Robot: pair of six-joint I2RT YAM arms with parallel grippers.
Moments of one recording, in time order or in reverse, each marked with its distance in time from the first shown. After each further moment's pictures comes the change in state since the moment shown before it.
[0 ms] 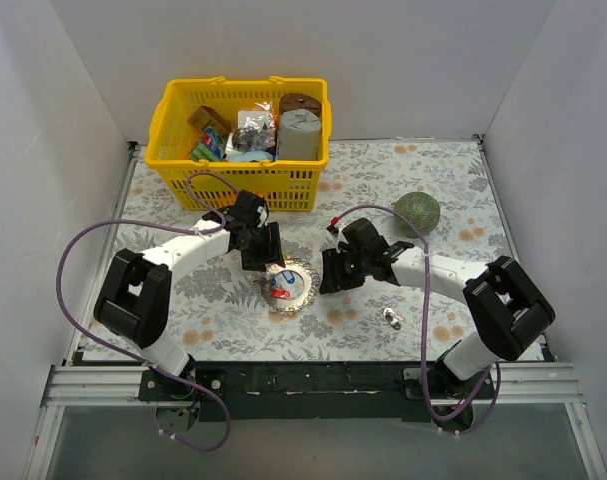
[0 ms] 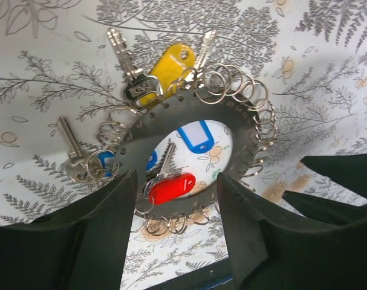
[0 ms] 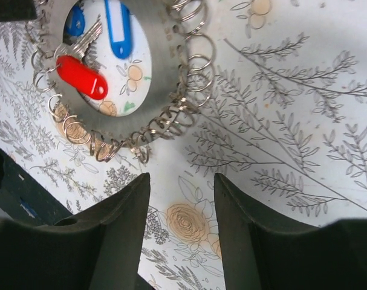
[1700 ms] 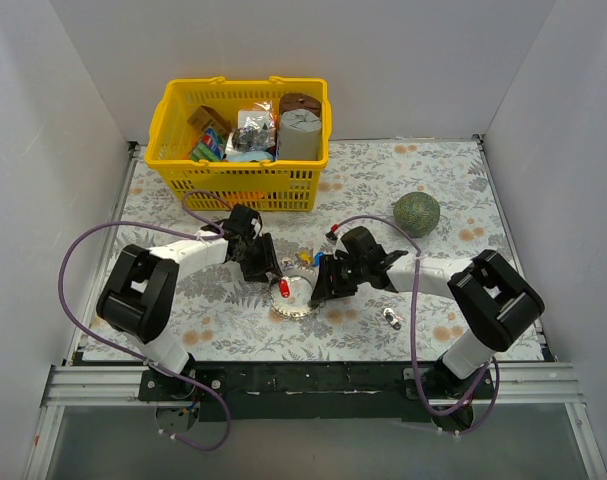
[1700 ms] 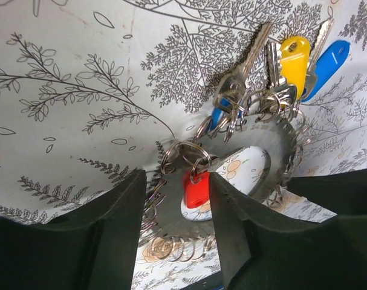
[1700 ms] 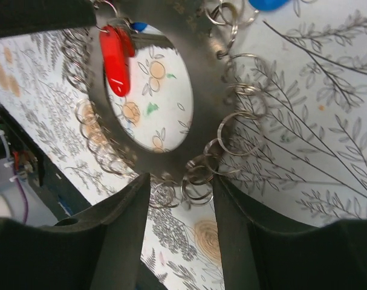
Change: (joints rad) left arm 0.043 0.041 -0.133 0.169 0.080 -0.067; right arm 0.019 0.045 -0.090 0.178 -0.095 0.138
